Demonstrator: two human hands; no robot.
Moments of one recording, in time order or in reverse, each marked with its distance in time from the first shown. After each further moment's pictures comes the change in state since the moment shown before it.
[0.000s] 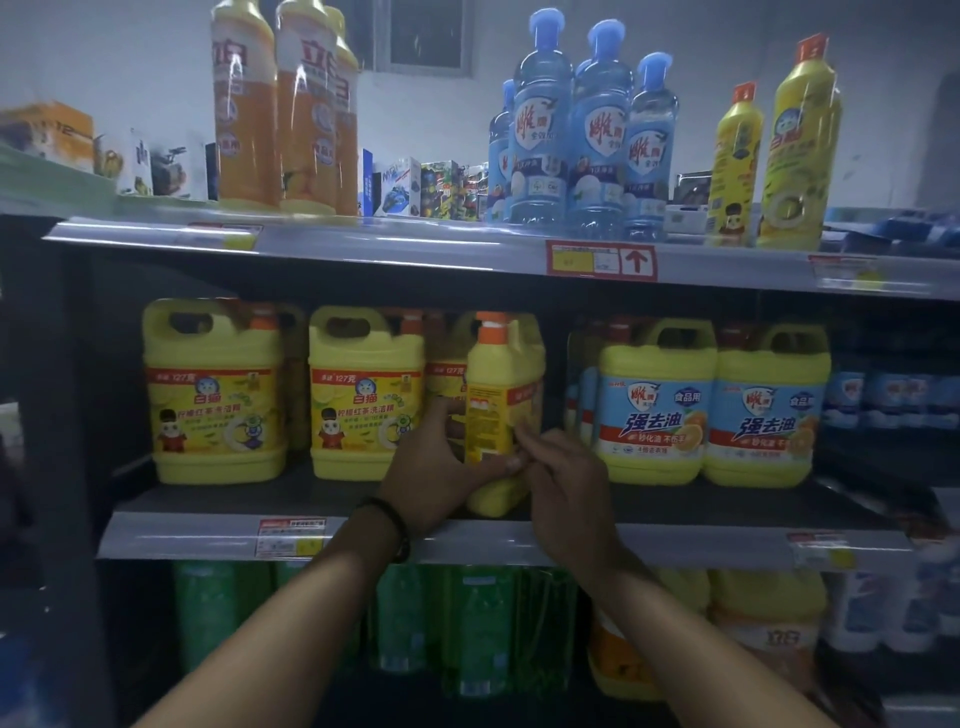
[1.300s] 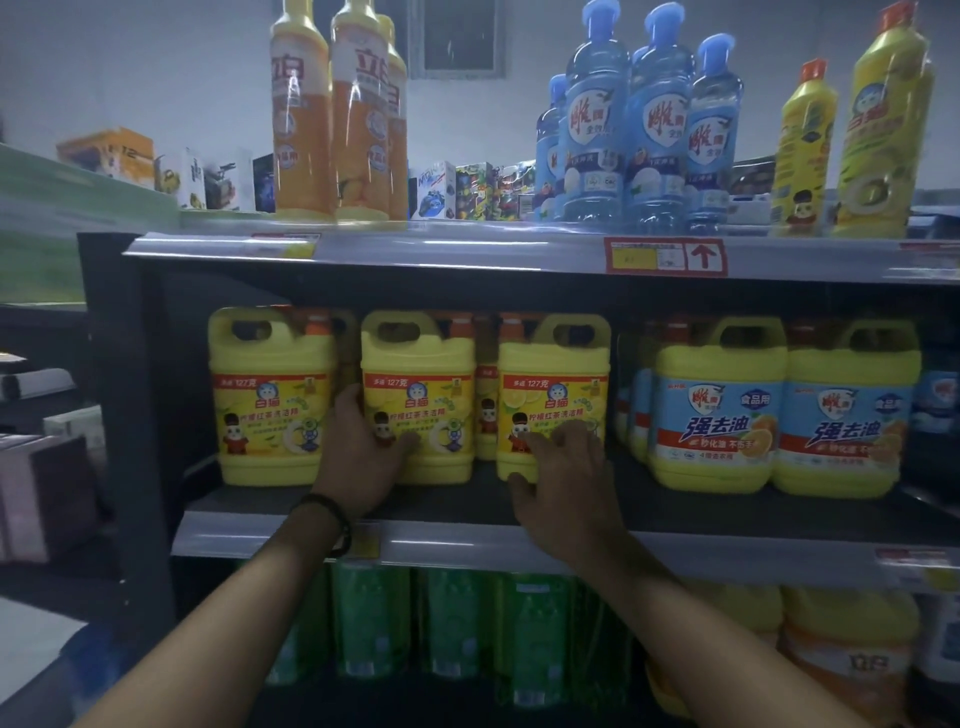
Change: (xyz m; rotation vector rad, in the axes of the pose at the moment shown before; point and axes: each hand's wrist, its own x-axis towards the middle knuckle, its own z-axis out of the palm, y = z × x) left_hand 0.001 -0.044 -0.111 0.297 0.349 -0.138; right_hand 0.017 -0.030 0.046 -0.541 -0.324 0.218
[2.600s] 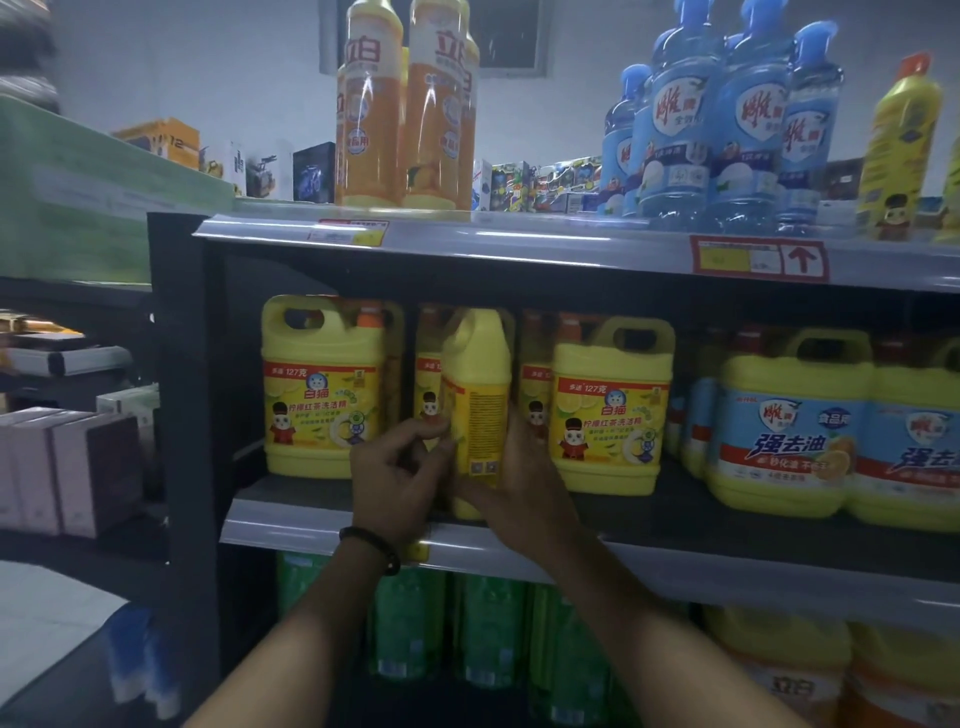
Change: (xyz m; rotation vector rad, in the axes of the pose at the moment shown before) left_hand -0.026 -0.029 0.005 -0.355 0.241 0.369; right_hand 0.030 -0.073 0.062 0.618 -0.084 -0.061
